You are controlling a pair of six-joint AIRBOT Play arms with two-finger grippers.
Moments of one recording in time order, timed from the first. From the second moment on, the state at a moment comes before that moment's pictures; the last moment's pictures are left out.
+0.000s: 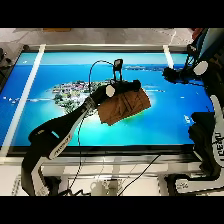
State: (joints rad) left arm -0.65 -1.93 1.81 0.91 -0.35 -1.46; right arm -0.09 -1.53 1.58 -1.31 0.98 1.61
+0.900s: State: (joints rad) left arm -0.39 -1.79 1.81 1.47 -1.11 -1.49; right arm 0.27 -1.73 1.58 -1.10 0.80 1.27
